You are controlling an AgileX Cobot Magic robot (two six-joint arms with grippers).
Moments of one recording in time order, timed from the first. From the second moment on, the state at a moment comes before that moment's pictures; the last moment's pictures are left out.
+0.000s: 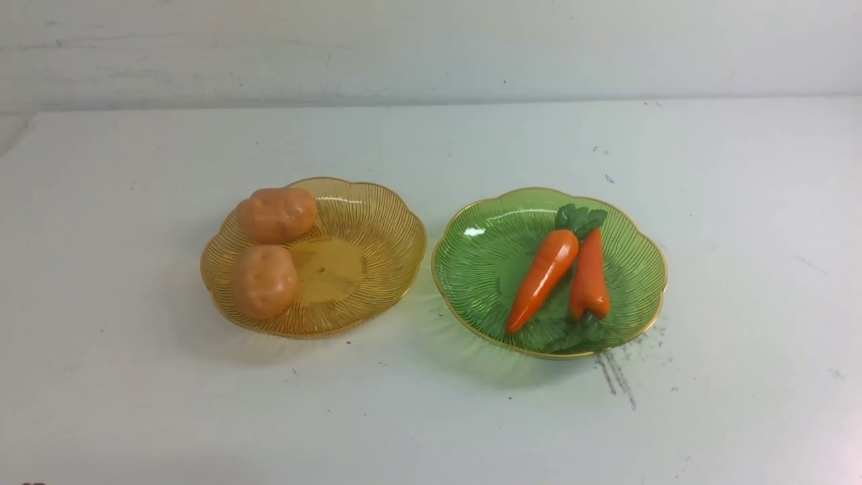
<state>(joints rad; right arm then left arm) 0.44 -0.02 -0.25 -0.09 0.21 0.19 0.00 -0.01 0.02 0.03 0.38 0.04</state>
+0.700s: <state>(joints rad) -0.01 -0.02 0.02 -0.16 0.39 0.20 0.00 -0.01 0.02 0.03 0.38 0.03</state>
